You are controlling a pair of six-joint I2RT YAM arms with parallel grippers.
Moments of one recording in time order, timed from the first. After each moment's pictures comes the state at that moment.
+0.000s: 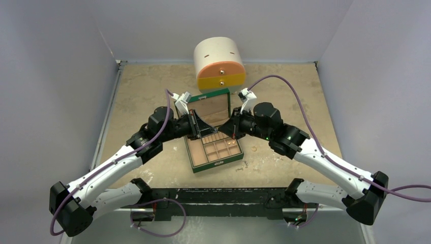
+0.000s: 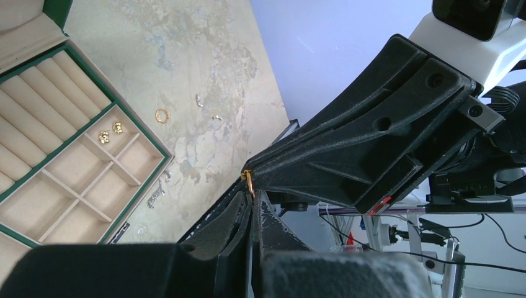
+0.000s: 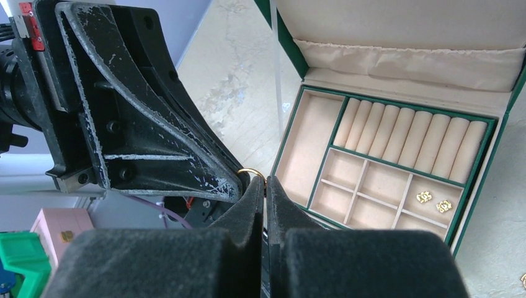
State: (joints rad) left arm -0.71 0.97 0.79 -0.07 0.36 -0.96; right arm 0.85 1.06 0.99 -0.30 -0.12 0.61
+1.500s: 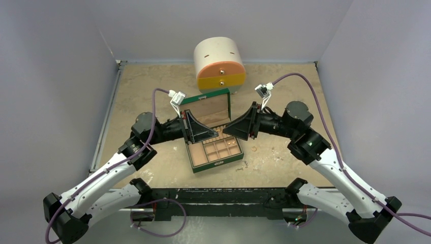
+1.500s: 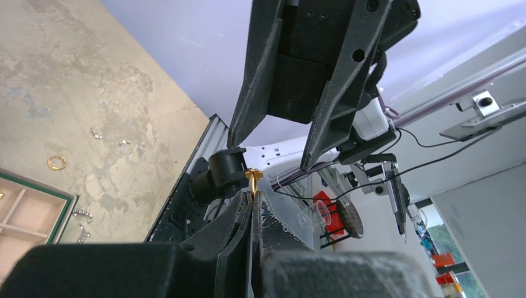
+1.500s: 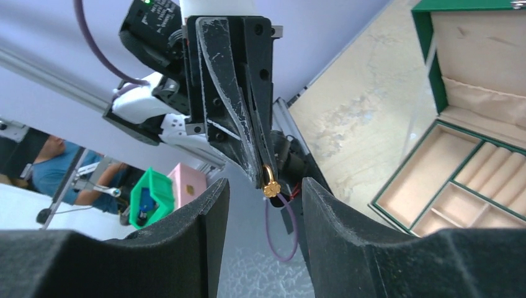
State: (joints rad) left arm -0.71 0.85 0.75 0.20 0.59 -0.97; right arm 0.68 0.88 0.96 -0.13 -0.58 0.77
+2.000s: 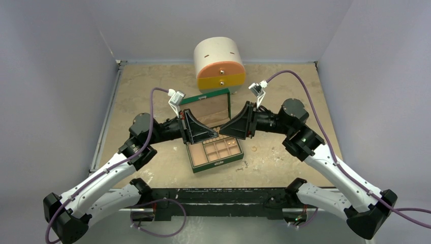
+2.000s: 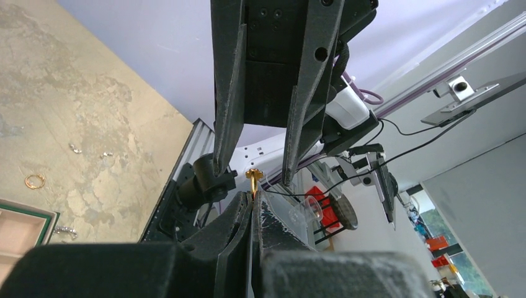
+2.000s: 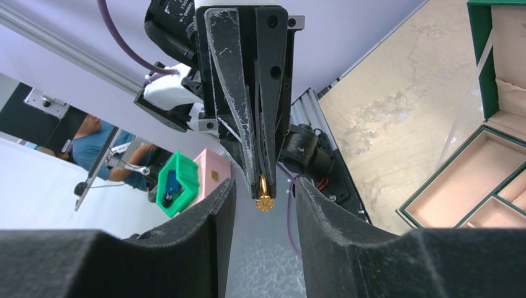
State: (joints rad) left arm -0.71 0.85 0.75 0.29 0.64 -0.99; right arm 0.68 0.94 0.96 0.01 -0.70 0.84
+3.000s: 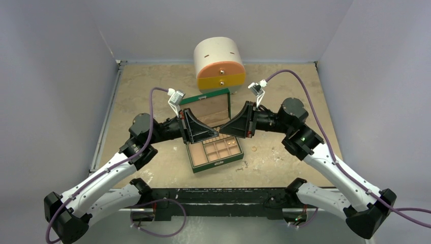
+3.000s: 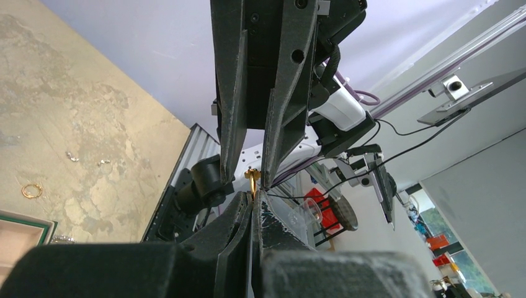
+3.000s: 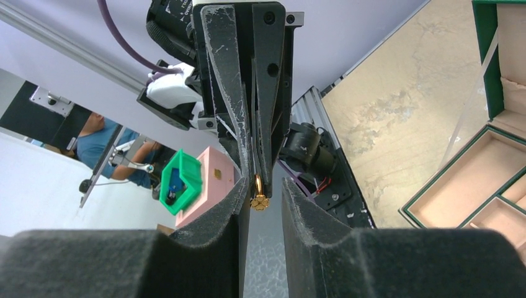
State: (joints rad) left arm -0.71 0.86 0.74 0.34 0.65 -0.99; right arm 0.67 0.95 0.96 0.03 -0.73 0.86
